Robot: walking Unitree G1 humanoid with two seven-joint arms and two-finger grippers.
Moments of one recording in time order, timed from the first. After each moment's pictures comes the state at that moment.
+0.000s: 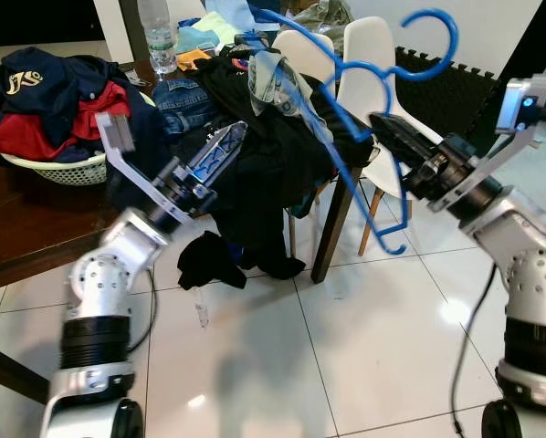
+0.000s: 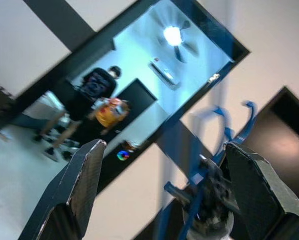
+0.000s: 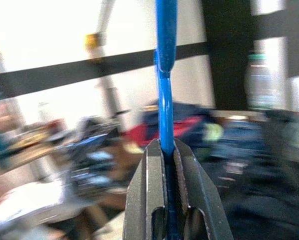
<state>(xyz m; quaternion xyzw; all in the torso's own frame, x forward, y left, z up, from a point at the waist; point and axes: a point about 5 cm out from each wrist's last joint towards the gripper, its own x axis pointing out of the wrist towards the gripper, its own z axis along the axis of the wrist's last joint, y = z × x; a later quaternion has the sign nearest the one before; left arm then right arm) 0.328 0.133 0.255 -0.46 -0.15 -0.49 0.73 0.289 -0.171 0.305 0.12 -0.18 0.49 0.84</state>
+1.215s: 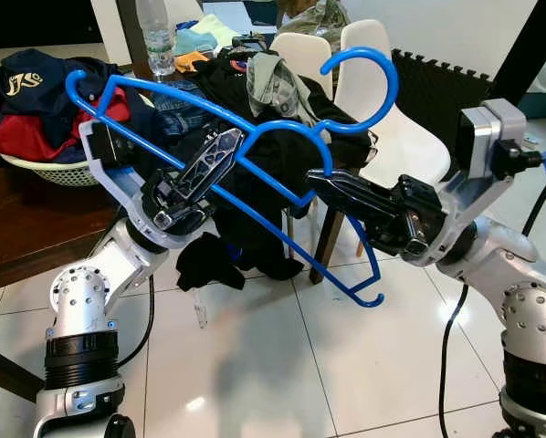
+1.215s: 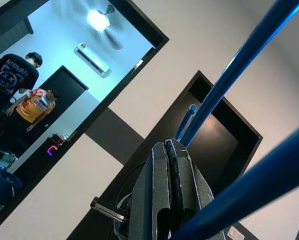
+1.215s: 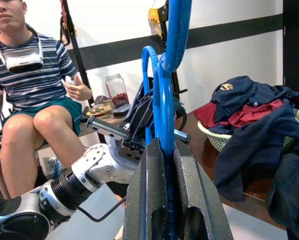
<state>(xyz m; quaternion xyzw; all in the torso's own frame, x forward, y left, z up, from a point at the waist) 0.291 0.135 0.270 -0.45 -0.16 -0.62 0.62 0.262 -0.144 0.296 0.11 -0.13 0.60 0.78</state>
